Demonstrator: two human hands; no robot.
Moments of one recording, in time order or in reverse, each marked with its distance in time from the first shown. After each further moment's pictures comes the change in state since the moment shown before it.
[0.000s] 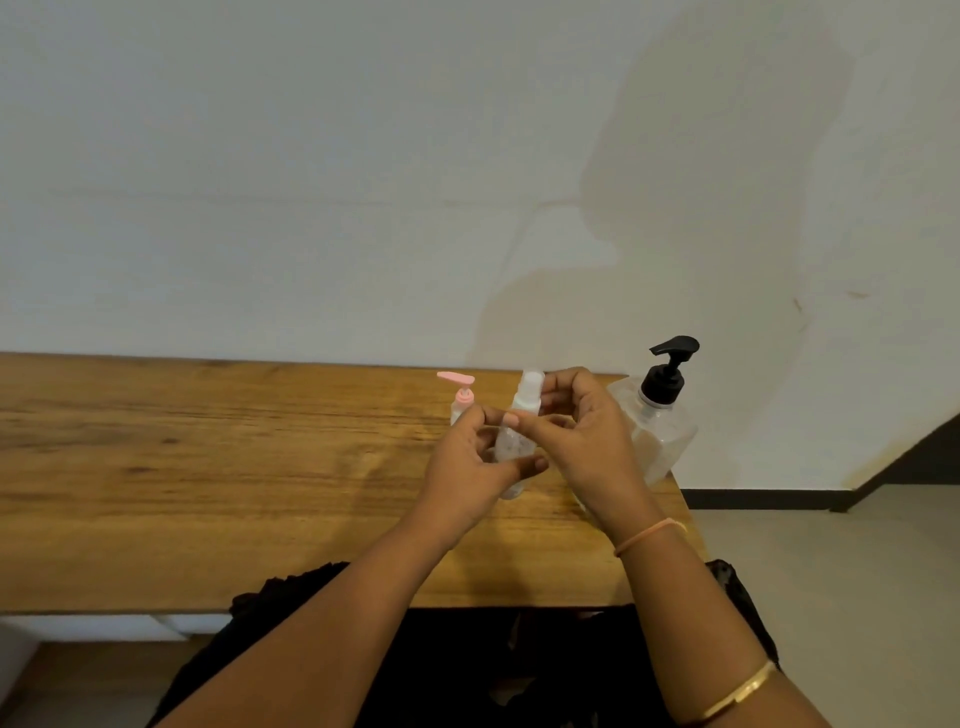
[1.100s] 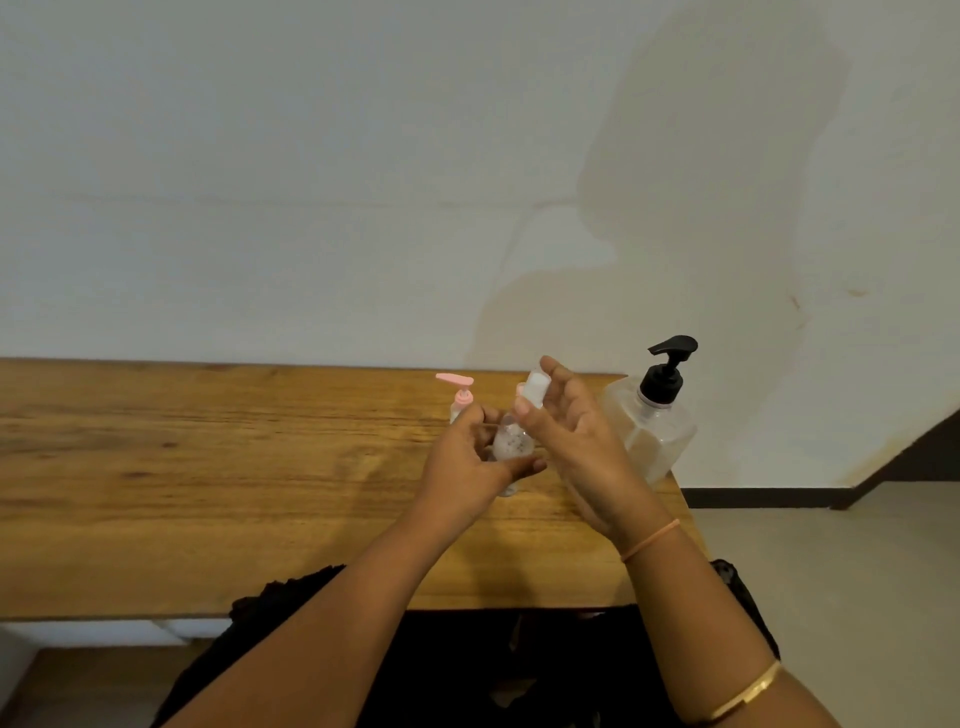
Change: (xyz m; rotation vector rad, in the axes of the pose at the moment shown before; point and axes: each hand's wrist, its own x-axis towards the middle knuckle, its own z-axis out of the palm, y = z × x) left_hand 0.001 0.003 -0.002 0.048 0.020 0.028; right_hand -0.002 0.005 -0.002 0.215 -0.165 0.183
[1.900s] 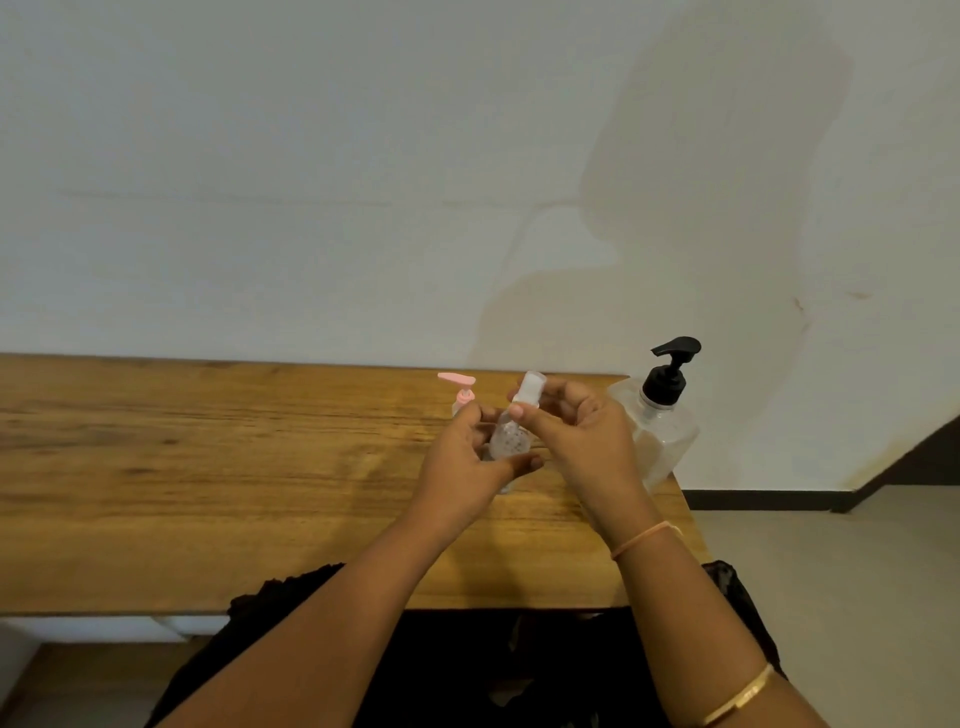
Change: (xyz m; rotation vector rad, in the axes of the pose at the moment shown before) left_hand 0.004 -0.007 -0.003 -0.014 0.009 0.007; right_hand 0.004 -0.003 0.007 -0.127 0.200 -0.125
